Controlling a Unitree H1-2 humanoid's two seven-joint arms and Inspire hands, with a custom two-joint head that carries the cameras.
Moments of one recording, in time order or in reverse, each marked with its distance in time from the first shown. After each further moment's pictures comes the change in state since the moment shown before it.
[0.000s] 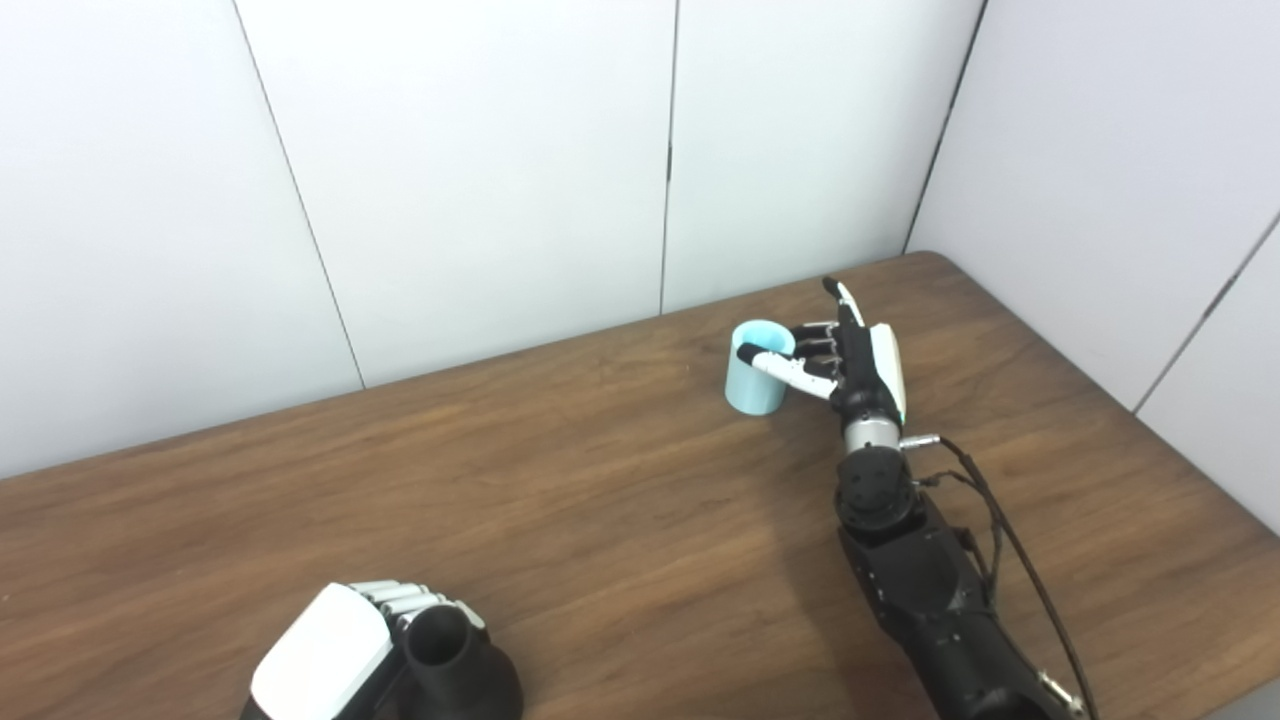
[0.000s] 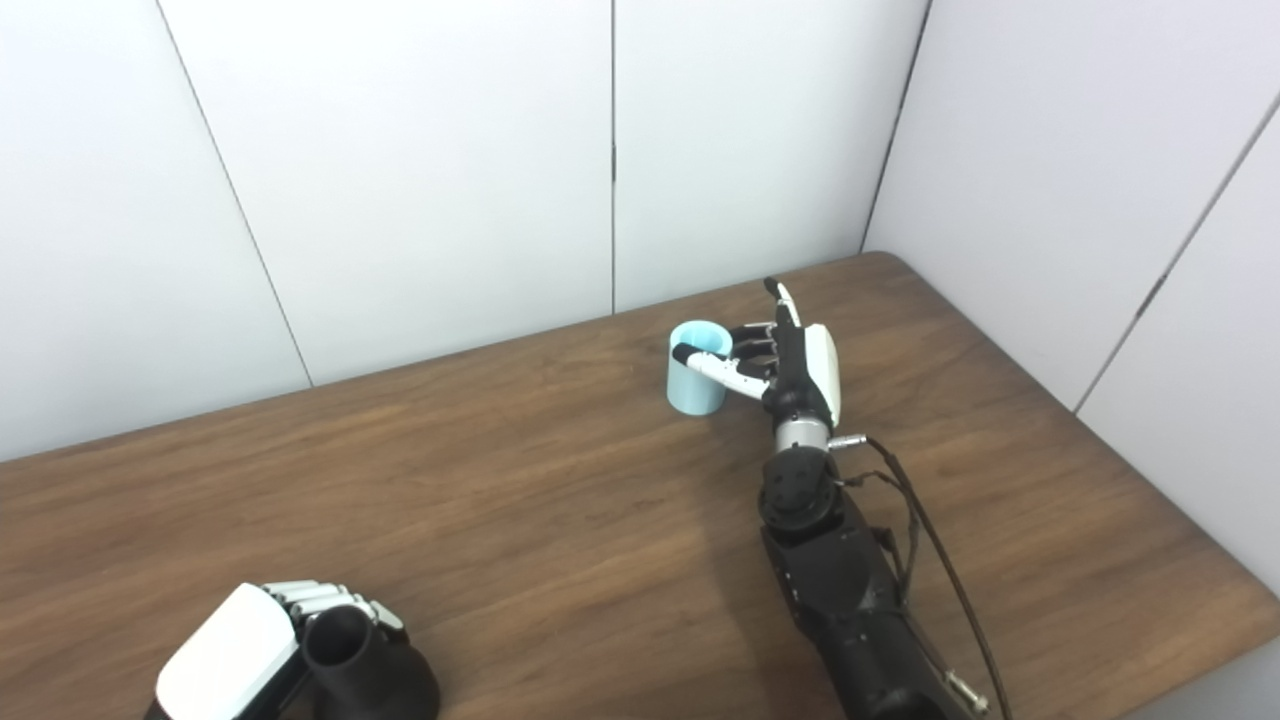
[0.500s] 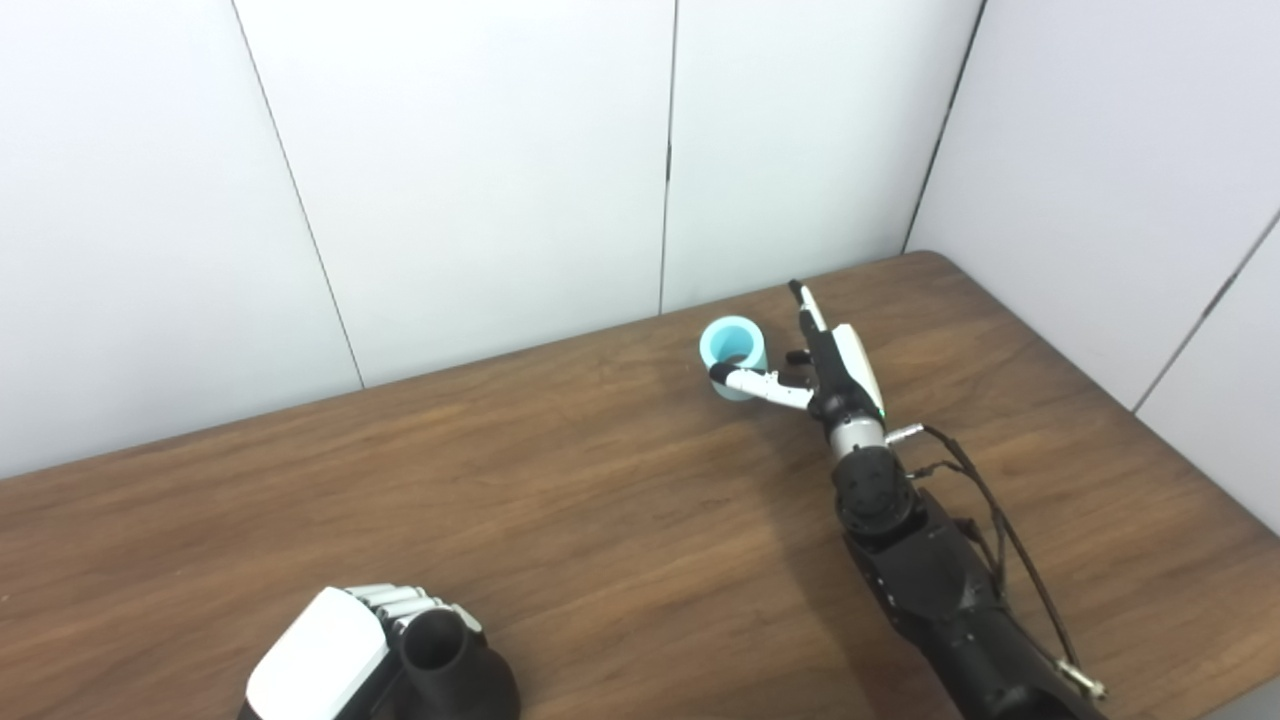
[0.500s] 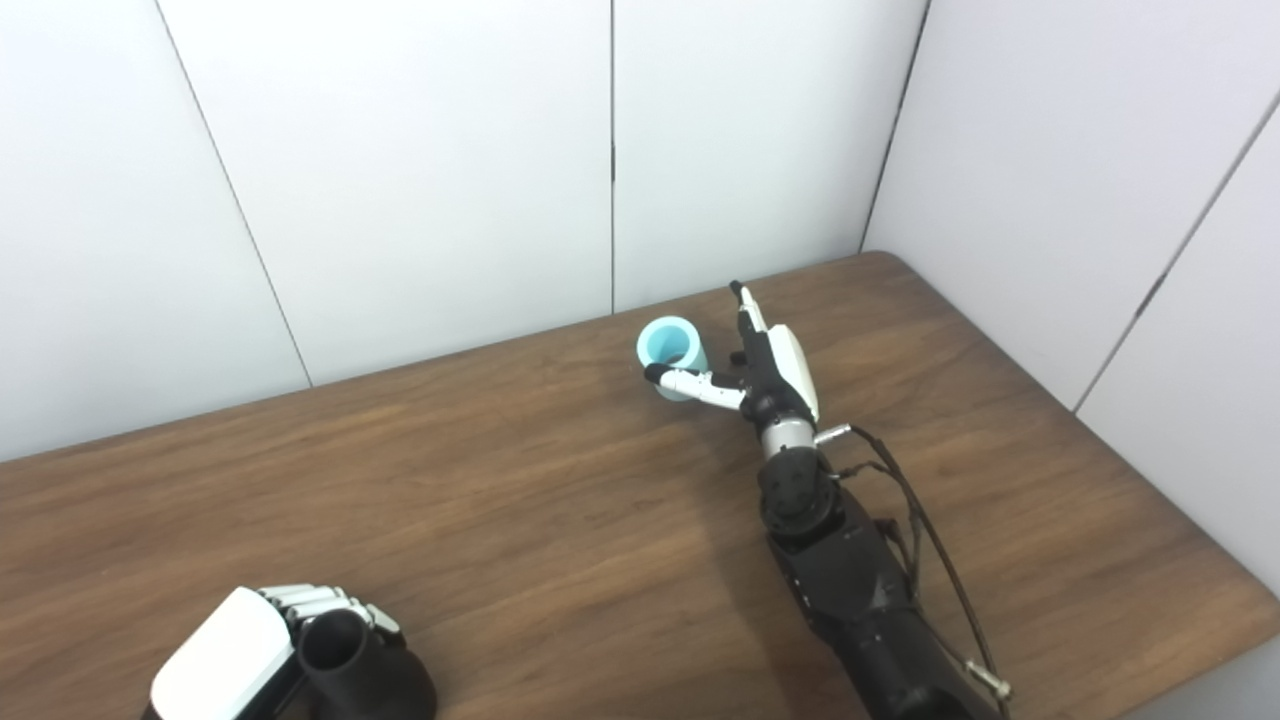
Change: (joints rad) left arm 0.009 0.006 0.008 -0.009 0.000 -0.001 -0.004; right arm 0.037 -0.076 0.141 -0.039 -0.021 0.003 0.165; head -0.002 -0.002
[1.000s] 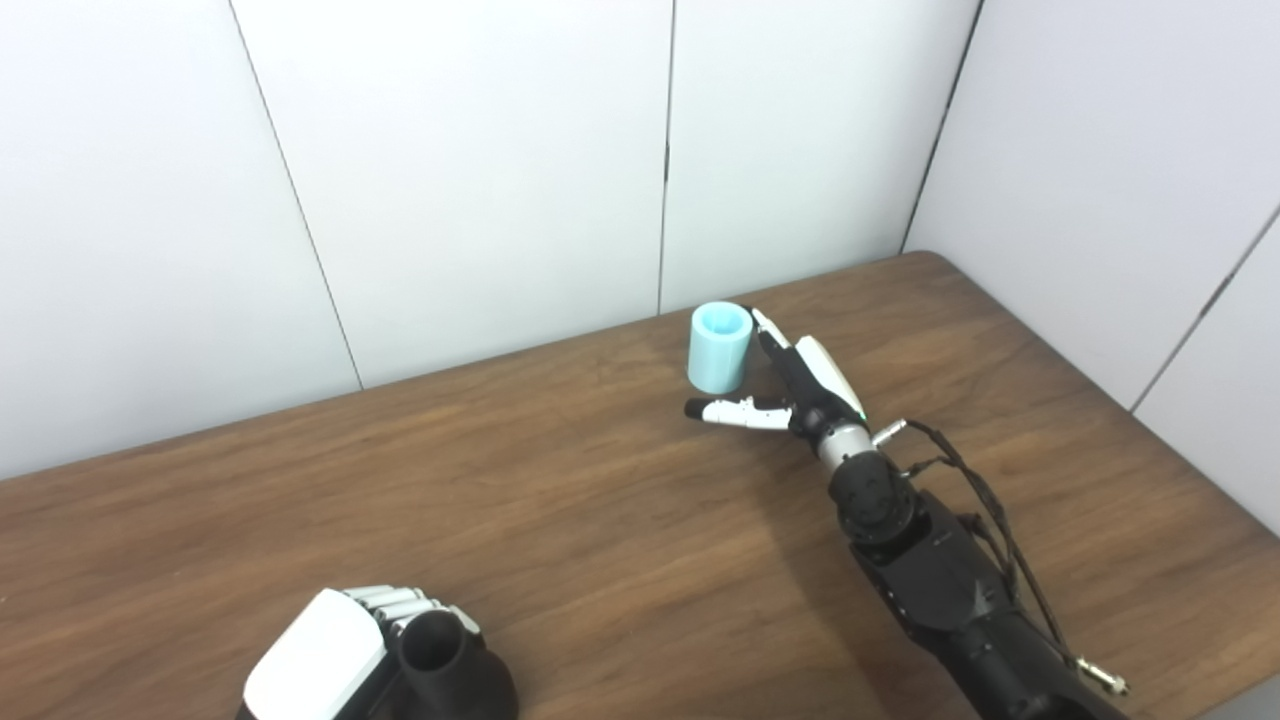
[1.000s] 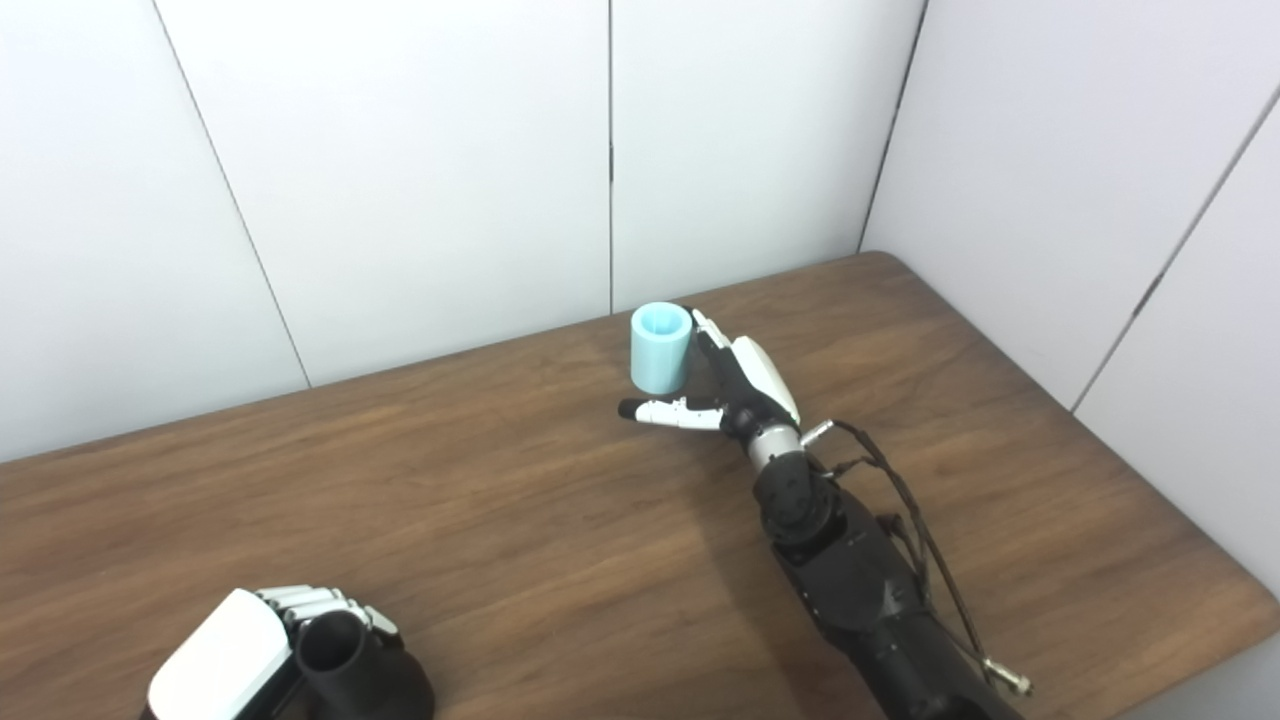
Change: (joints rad) left arm 0.004 0.003 0.004 -0.002 0.000 -0.001 -0.001; right arm 0.015 -0.023 0.060 -0.063 -0.034 0.044 0.104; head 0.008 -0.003
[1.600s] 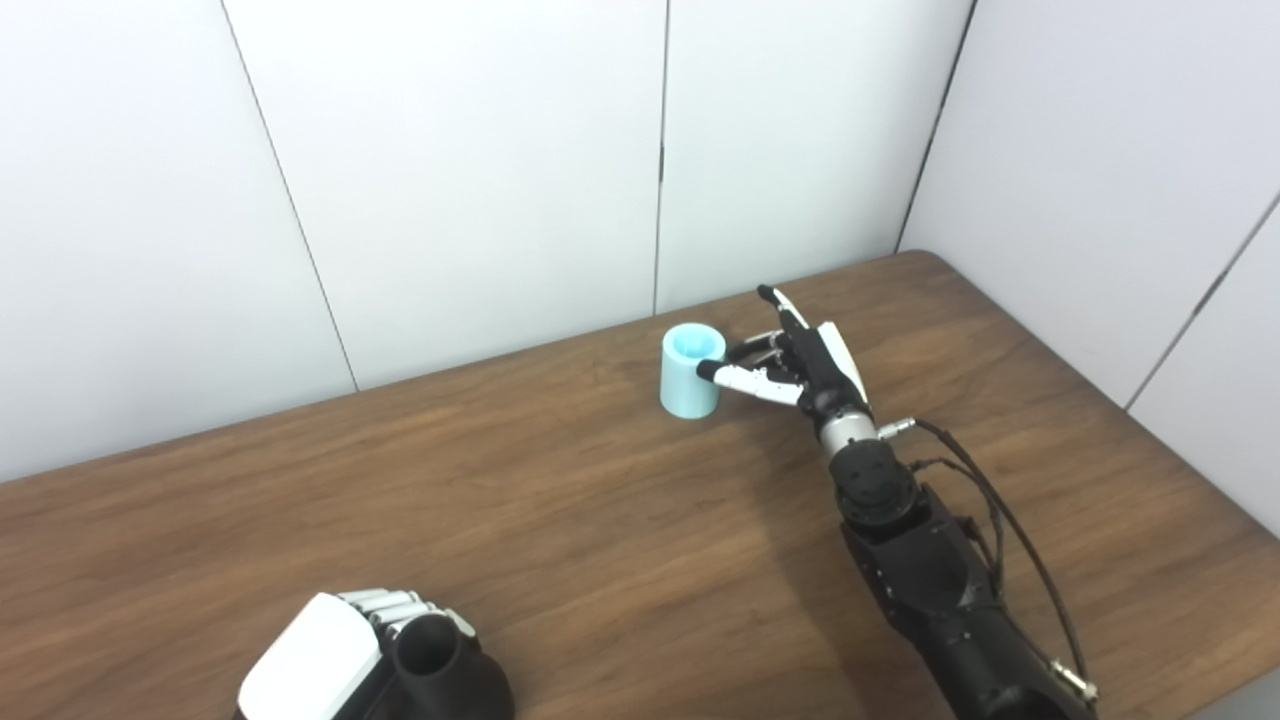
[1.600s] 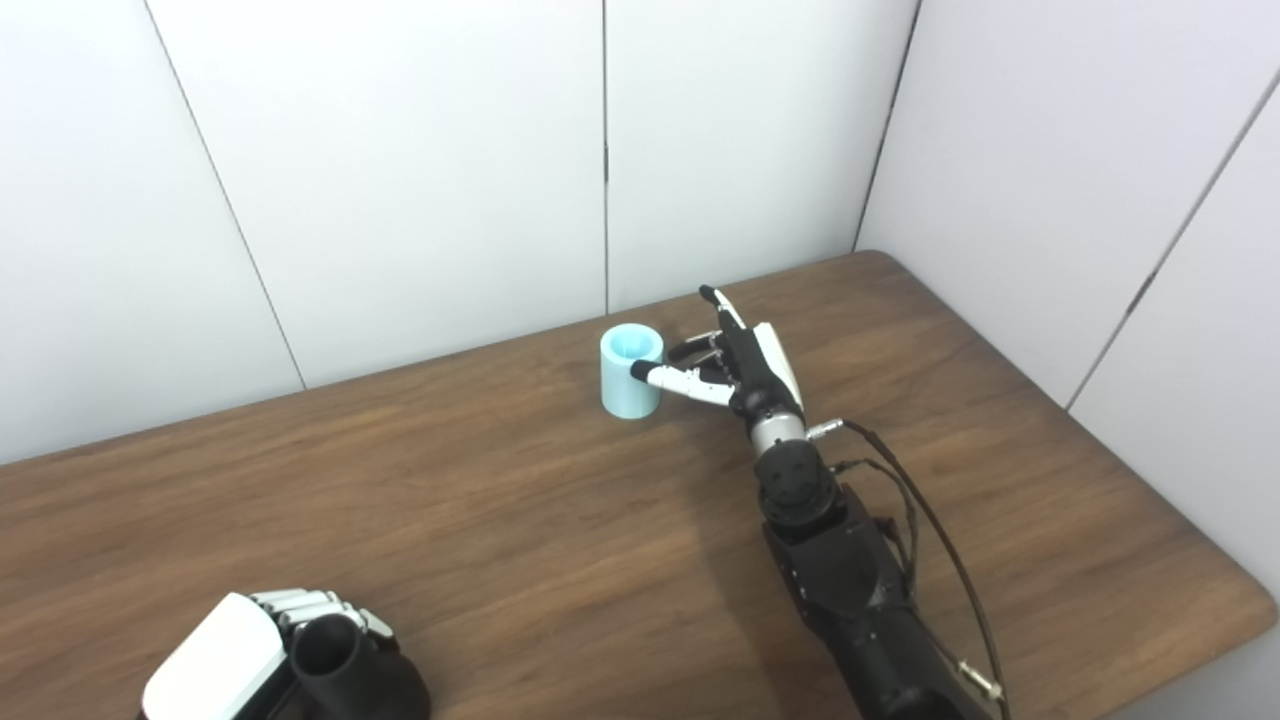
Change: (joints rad) left arm 0.016 0.002 0.018 -0.011 0.002 0.000 -0.011; right arm -0.033 0.081 -0.148 0.061 0.176 -0.047 -0.037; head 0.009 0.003
